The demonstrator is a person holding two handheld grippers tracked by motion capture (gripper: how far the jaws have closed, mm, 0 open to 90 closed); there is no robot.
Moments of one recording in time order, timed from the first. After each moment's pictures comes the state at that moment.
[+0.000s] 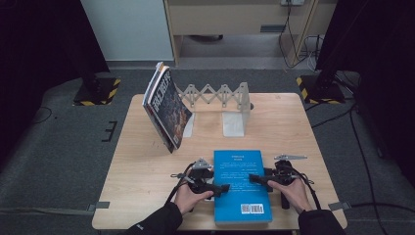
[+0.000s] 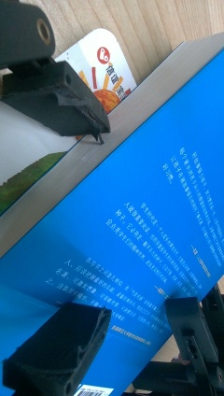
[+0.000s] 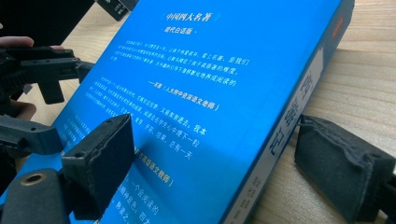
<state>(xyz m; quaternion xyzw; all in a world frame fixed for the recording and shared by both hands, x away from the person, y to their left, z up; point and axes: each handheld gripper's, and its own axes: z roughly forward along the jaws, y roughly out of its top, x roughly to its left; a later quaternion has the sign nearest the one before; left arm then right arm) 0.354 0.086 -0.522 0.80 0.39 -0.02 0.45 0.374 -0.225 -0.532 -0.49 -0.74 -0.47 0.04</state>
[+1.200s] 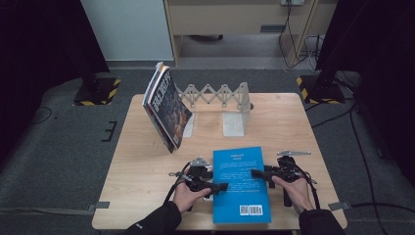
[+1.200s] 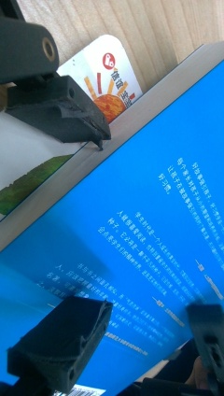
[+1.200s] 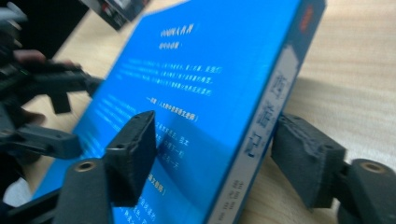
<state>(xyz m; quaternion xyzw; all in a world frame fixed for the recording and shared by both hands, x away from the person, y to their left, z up) 0.359 0.093 -0.519 0.79 0.40 -0.05 0.45 0.372 -0.226 -0.503 -0.50 -0.73 -0.46 0.03</state>
